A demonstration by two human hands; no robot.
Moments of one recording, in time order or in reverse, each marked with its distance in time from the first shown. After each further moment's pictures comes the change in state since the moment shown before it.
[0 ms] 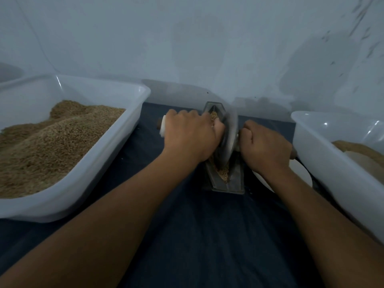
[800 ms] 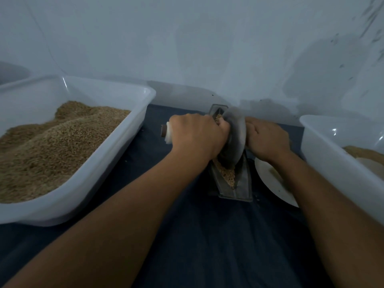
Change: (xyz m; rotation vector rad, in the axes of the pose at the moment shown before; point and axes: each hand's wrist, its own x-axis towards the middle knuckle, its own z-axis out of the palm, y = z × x) left_hand 0.012 0.002 0.004 0.029 -0.126 -0.109; right_hand 0.042 0.010 0.013 0.041 -0.201 -0.035
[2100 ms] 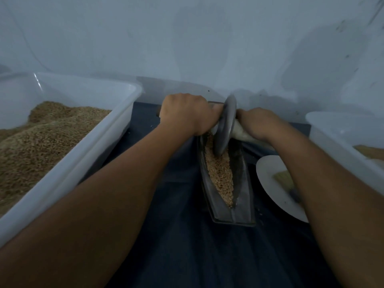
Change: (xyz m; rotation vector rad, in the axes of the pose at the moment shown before) left_hand 0.080 -0.014 0.032 -0.065 -0.069 0.133; right_hand 0.071 0.011 0.008 -0.166 -0.441 0.139
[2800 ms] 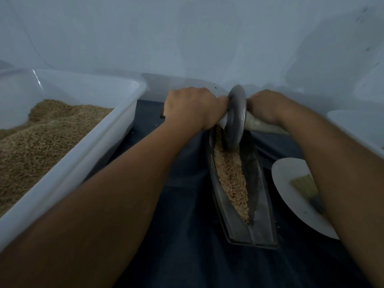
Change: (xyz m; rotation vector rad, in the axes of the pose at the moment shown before) left_hand 0.015 -0.008 0.009 -0.071 0.020 -0.101; right_hand 0.036 -0.005 -0.017 -0.253 0.026 -0.227
